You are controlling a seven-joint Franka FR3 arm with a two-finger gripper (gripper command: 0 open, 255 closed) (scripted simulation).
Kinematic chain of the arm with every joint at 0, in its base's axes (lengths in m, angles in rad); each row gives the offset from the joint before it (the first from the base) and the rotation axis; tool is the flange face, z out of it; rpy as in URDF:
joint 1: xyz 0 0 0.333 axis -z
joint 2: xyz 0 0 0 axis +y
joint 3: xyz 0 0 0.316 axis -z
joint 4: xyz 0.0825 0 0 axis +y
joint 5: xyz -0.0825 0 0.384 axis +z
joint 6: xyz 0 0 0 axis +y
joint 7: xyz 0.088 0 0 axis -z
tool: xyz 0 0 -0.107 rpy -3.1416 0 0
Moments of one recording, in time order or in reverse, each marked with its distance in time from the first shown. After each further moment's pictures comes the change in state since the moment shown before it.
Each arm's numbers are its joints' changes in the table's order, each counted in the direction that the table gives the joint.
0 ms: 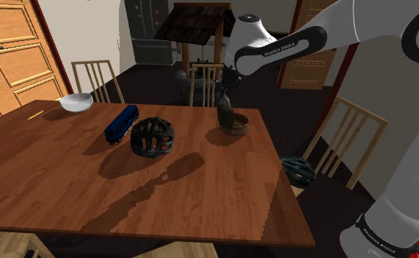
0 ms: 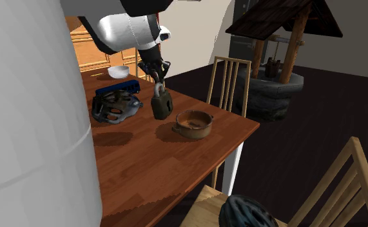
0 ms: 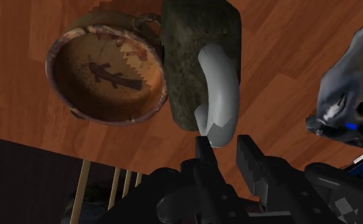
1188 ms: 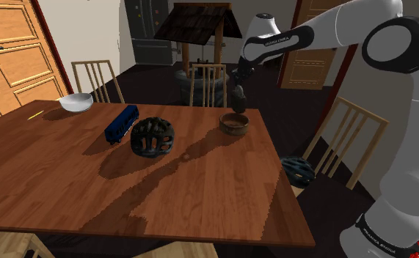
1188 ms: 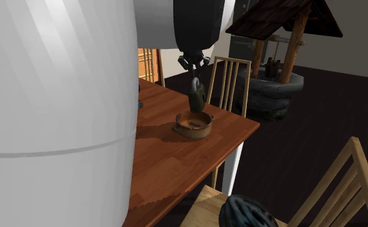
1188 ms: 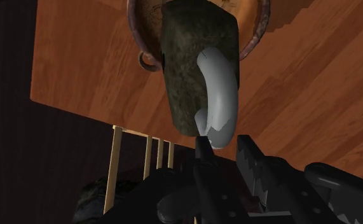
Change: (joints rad) arm 0.149 0.198 0.062 -0.285 0.098 0.050 -0.301
